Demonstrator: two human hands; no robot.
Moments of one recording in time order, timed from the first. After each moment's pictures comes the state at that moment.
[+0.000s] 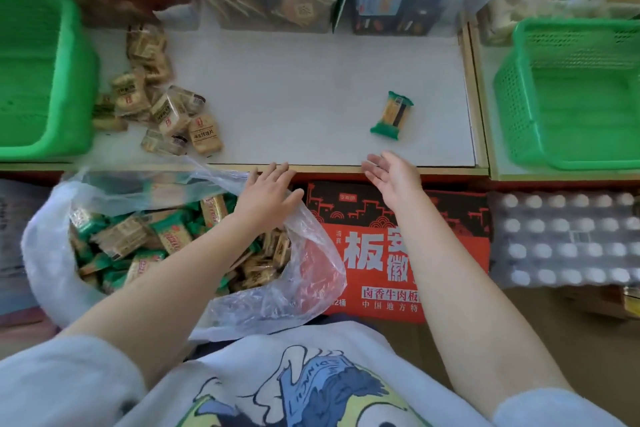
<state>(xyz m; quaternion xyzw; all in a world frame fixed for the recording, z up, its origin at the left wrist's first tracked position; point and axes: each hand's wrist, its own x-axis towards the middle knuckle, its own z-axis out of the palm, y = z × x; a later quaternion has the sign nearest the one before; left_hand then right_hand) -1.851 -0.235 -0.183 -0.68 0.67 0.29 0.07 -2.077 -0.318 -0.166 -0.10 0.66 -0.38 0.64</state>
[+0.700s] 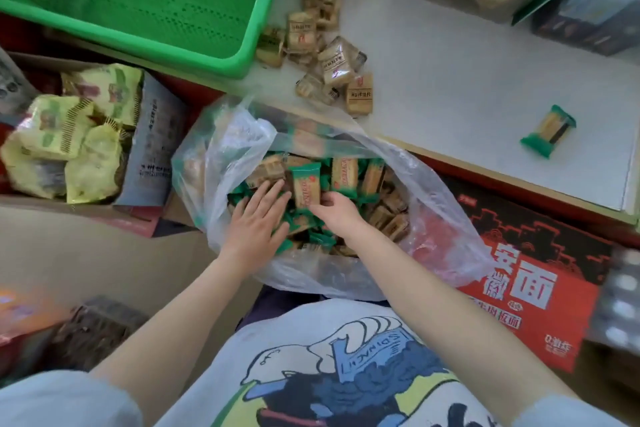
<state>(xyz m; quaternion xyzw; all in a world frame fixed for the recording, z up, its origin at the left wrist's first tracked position) -1.666 -0.014 -0.205 -0.77 0.57 0.29 0.02 -1.808 -0.149 -0.206 -0.51 0.57 0.11 0.63</state>
